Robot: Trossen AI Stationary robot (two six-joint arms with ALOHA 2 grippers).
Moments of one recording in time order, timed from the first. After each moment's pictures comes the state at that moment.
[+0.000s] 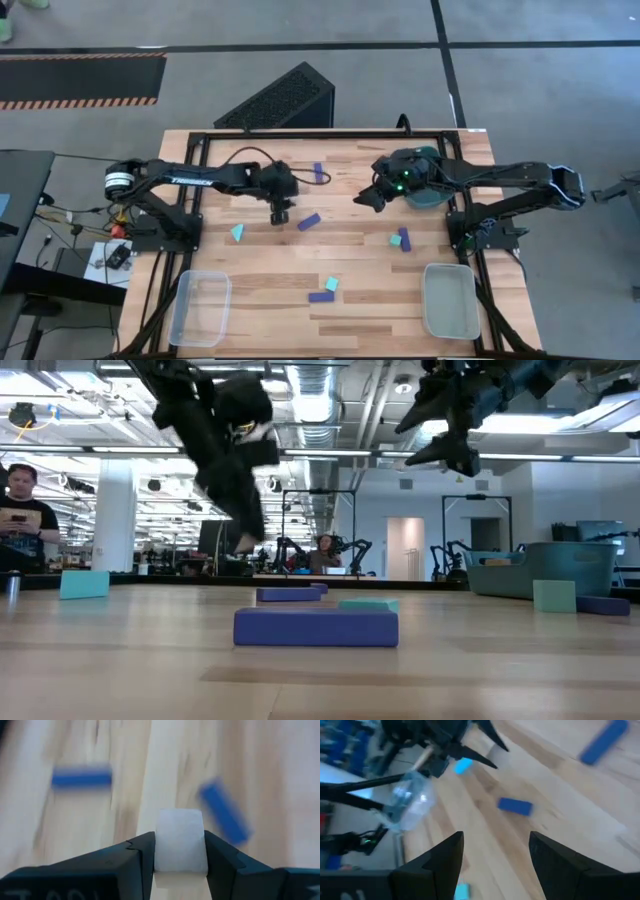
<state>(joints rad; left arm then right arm) 0.24 1.49 0.89 -0.31 0.03 0.16 -0.21 1.17 0.83 -0.19 -0.23 0.73</state>
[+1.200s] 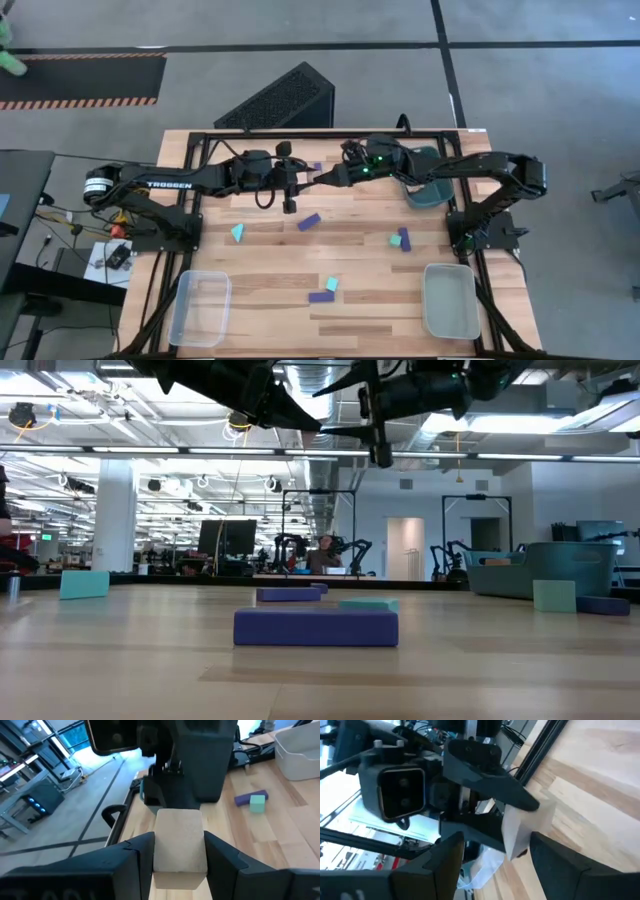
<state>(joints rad) 0.17 1.33 0.90 0.12 -0.07 0.36 -0.26 1.52 1.01 0.32 -0.34 1.02</state>
